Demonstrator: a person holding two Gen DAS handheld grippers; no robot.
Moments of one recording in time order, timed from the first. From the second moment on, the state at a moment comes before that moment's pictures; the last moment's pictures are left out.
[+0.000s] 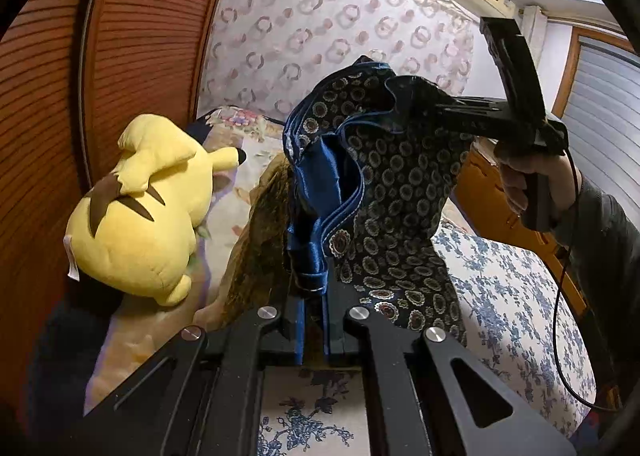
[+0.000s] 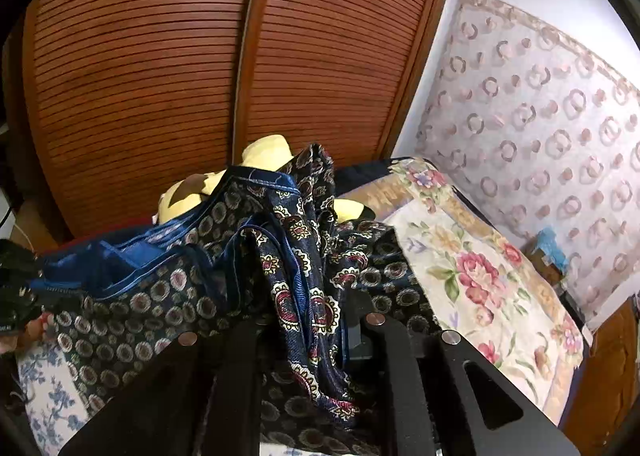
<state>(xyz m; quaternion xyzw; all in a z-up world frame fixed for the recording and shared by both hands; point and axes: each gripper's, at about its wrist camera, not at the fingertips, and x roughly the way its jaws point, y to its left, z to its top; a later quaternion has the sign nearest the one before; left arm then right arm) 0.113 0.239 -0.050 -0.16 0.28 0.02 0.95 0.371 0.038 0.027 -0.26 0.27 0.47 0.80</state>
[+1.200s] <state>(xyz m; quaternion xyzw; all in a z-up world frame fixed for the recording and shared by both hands) 0.110 0.238 -0.067 -0.12 0.31 0.08 0.94 0.351 0.044 -0.038 -0.20 0.38 0.38 0.82</state>
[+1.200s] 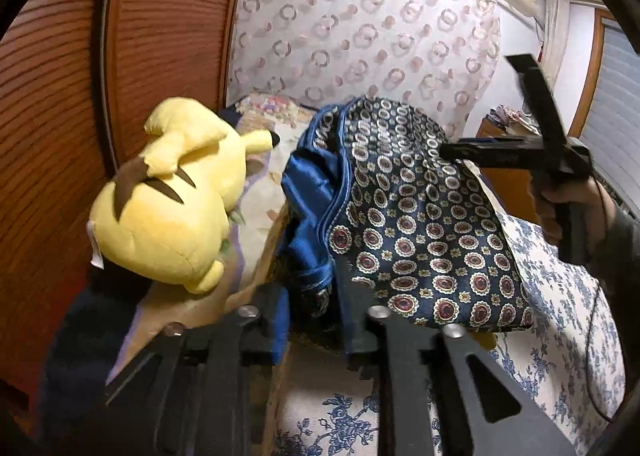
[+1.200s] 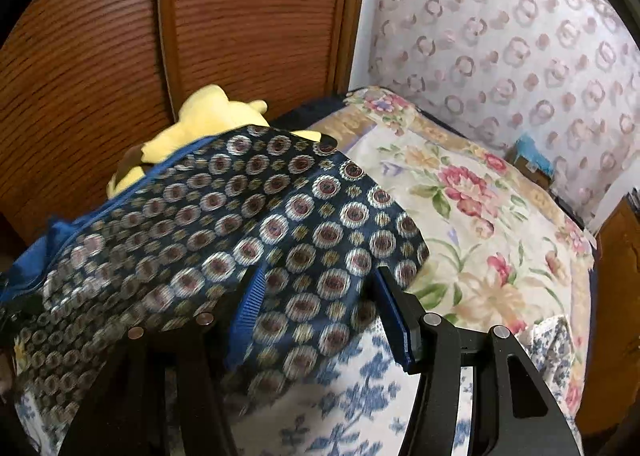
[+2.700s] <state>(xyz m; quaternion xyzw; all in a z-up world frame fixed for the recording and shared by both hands) 0.090 0.041 0.036 -0.01 0.22 -0.02 0.97 0.066 -0.224 0.059 -0.03 0.22 0.16 0.96</state>
